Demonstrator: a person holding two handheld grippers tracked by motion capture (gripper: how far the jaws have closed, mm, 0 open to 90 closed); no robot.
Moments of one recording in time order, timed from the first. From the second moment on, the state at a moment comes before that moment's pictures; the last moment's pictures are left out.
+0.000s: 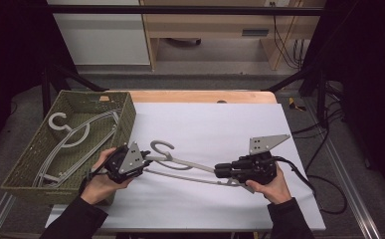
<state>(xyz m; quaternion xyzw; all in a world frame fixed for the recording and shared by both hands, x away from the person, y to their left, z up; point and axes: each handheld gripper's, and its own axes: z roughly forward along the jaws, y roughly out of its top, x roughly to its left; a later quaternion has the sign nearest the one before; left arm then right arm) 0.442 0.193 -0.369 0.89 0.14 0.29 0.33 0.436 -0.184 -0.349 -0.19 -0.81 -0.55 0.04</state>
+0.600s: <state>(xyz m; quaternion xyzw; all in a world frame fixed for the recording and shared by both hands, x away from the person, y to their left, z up) 0.419 0.178 -0.364 0.90 0.14 0.25 0.32 0.451 -0.210 -0.364 -0.28 -0.79 -0.55 -0.05</state>
